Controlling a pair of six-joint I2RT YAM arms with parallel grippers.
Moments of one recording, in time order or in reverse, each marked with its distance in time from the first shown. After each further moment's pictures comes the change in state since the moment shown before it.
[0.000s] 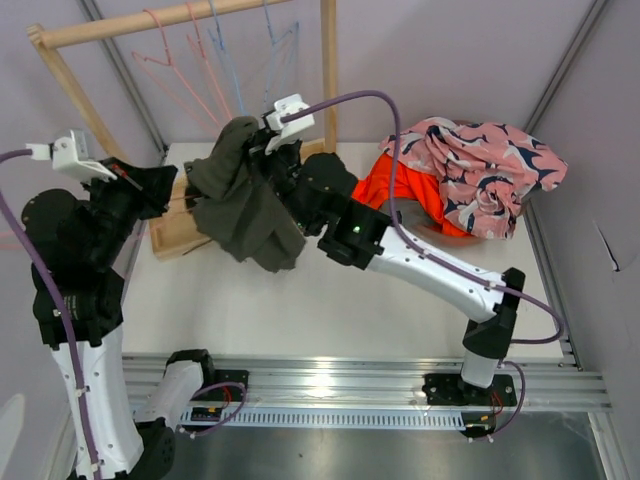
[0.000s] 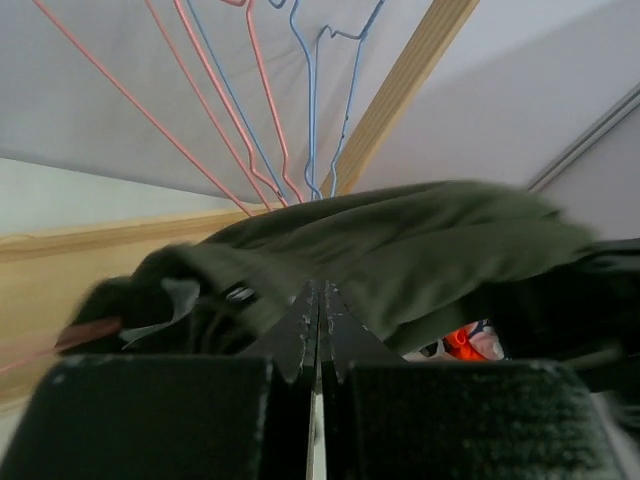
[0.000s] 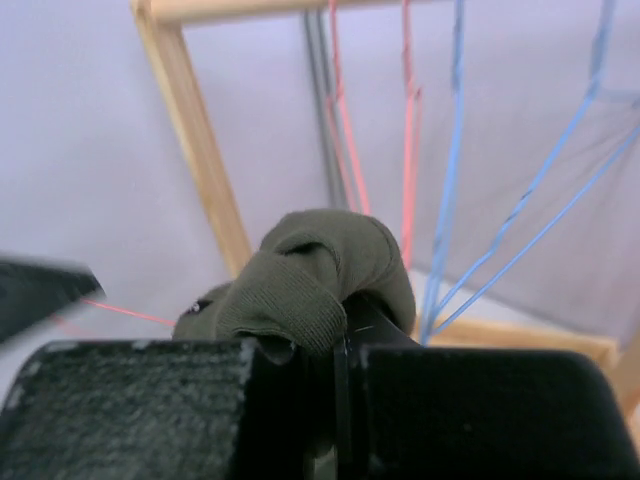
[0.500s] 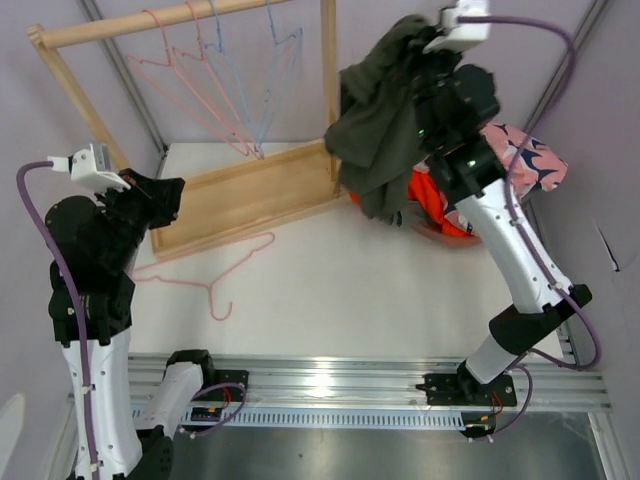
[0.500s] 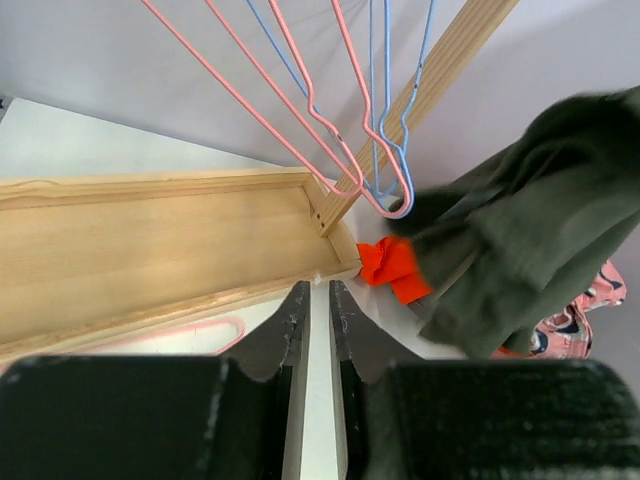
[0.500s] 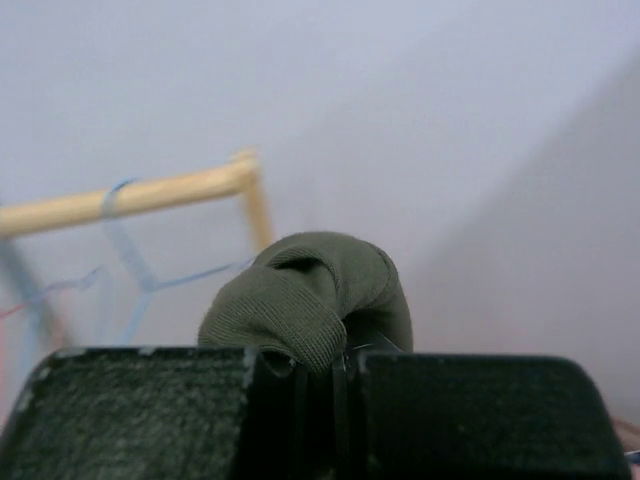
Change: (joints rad) left arm -0.042 -0.064 -0.184 0.029 -0.085 0.014; right arm -0.502 -0.183 0.061 -0.126 -0.031 -0.065
